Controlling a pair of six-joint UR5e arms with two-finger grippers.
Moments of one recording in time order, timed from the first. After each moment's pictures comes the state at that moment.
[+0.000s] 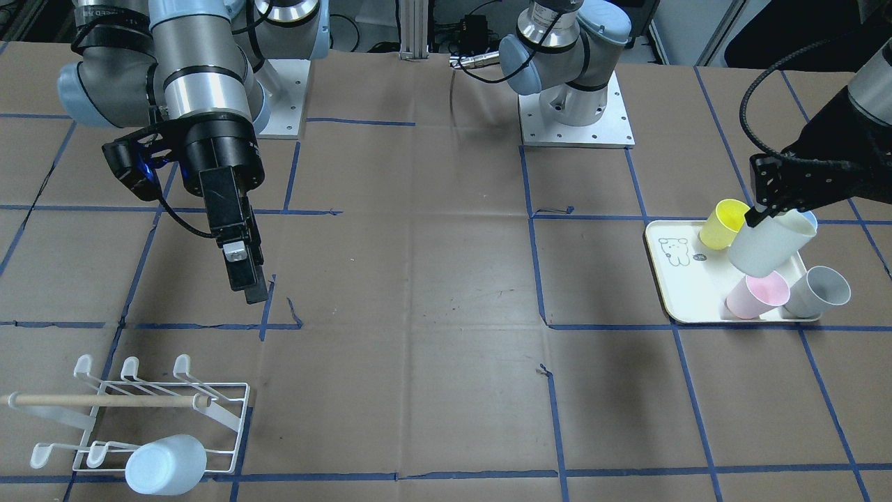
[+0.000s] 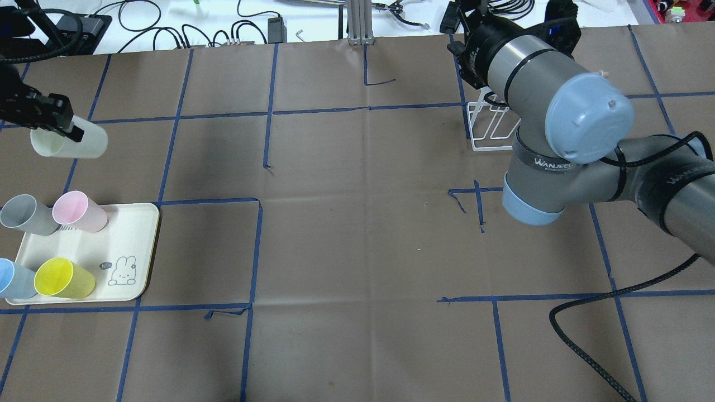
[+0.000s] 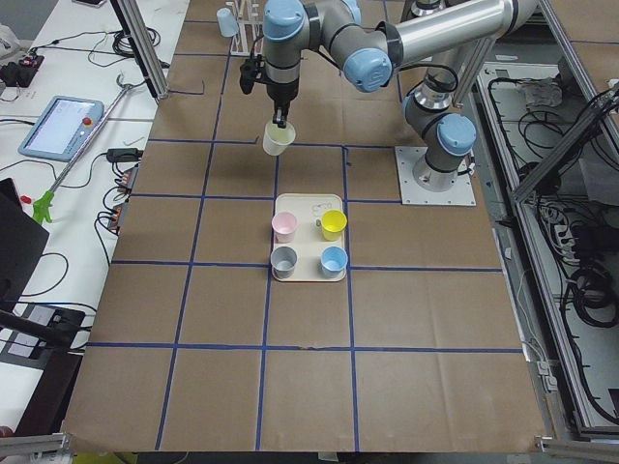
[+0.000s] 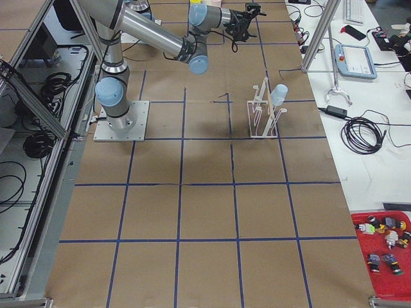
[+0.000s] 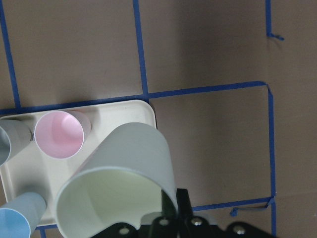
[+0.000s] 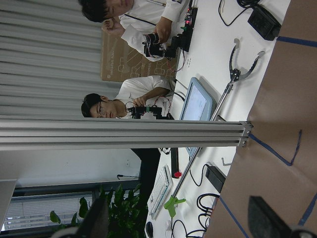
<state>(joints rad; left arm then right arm) -1.12 -1.62 -1.56 -1.50 1.32 0.60 1.62 -1.39 1.99 -3.41 -1.33 1.41</state>
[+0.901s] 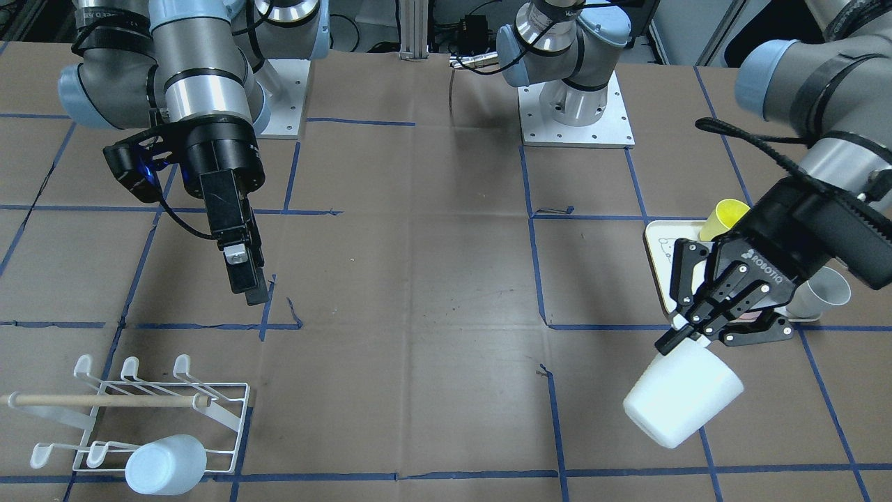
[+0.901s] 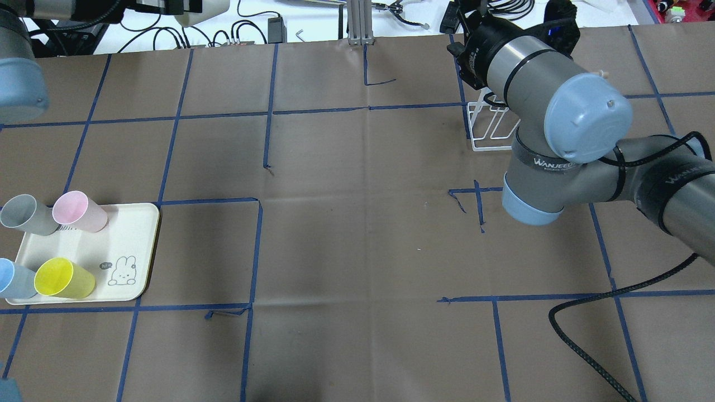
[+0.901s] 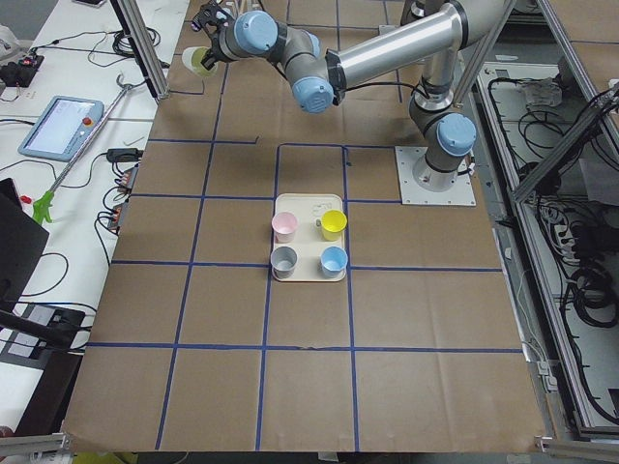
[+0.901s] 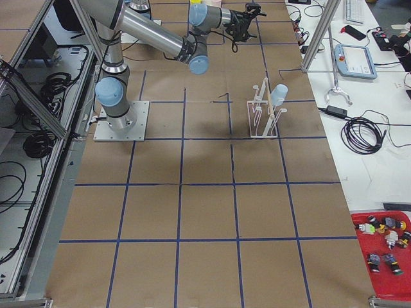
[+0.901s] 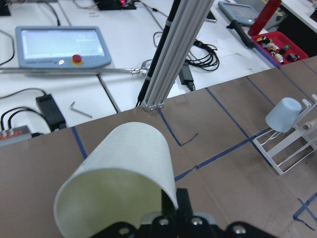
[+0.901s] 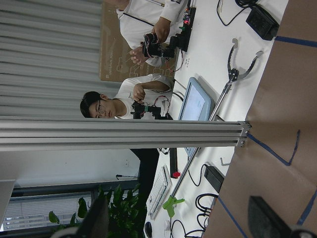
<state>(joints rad) -1.28 -1.81 -1.63 -0.74 0.67 0.65 1.62 -1.39 1.99 -3.41 -1.33 1.41</state>
